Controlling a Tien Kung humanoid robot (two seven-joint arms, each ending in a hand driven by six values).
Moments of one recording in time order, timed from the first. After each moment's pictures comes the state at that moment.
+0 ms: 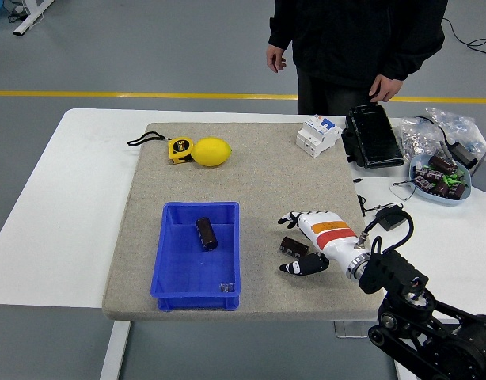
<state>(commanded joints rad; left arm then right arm) -0.16 0.04 -1.18 -0.18 1.14 0.15 0.24 0.50 -0.20 0.60 1.20 -2.00 -0.25 -0.21</state>
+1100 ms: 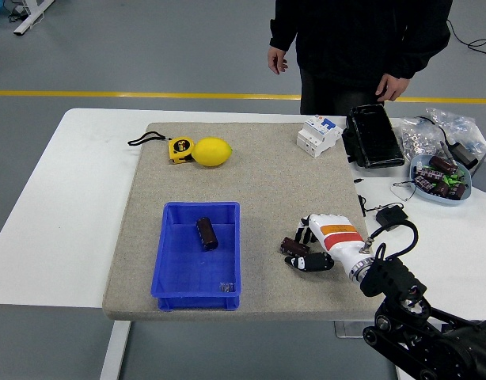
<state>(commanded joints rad) -0.16 0.03 -1.15 -0.18 1.12 0.15 0.24 0.51 -0.16 0.56 1.05 -1.94 -0.39 -0.19</state>
